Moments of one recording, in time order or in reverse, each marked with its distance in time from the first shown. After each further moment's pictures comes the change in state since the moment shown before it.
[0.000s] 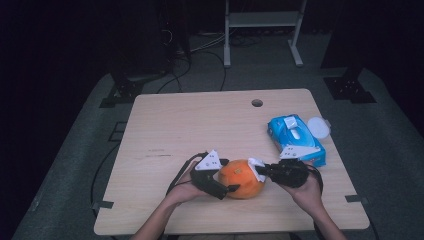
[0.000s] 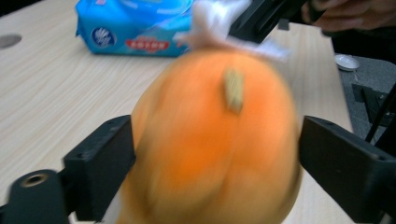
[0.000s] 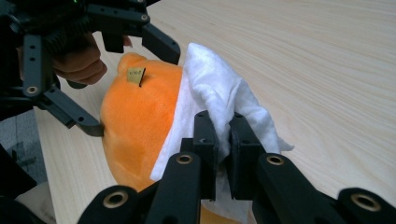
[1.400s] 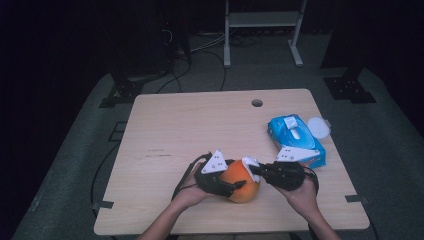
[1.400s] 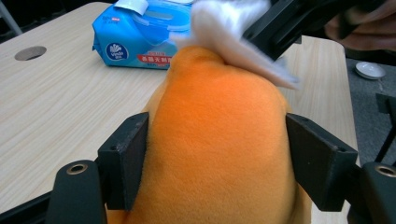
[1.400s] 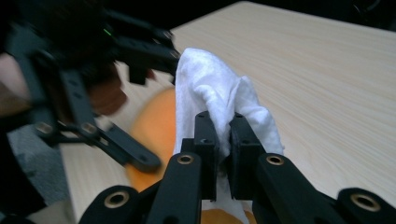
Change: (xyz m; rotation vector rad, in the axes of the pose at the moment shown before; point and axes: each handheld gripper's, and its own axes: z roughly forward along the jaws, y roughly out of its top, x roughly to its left) left arm -0.026 0.022 0.002 -0.021 0.101 0.001; right arm 0.030 0.015 -0.004 -0.086 0.018 -0.046
